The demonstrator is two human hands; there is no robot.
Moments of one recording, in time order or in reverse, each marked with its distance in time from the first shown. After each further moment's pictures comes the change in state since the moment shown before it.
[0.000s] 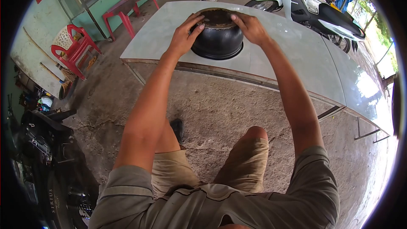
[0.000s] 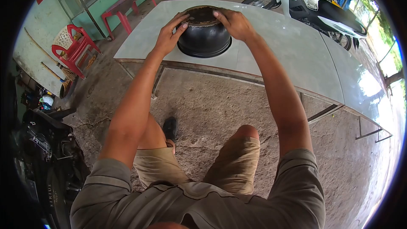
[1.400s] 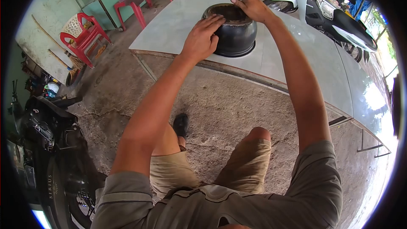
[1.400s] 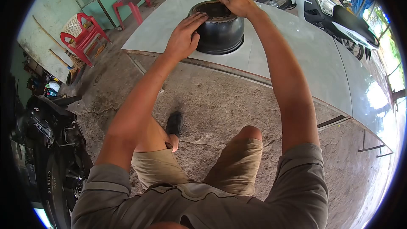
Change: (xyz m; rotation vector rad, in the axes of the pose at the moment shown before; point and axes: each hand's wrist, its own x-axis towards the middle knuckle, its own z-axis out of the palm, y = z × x) left_hand -0.019 0.047 0.004 0.342 -0.033 0.248; right_hand 0.078 -0.001 0.003 -0.188 -0.119 -0.060
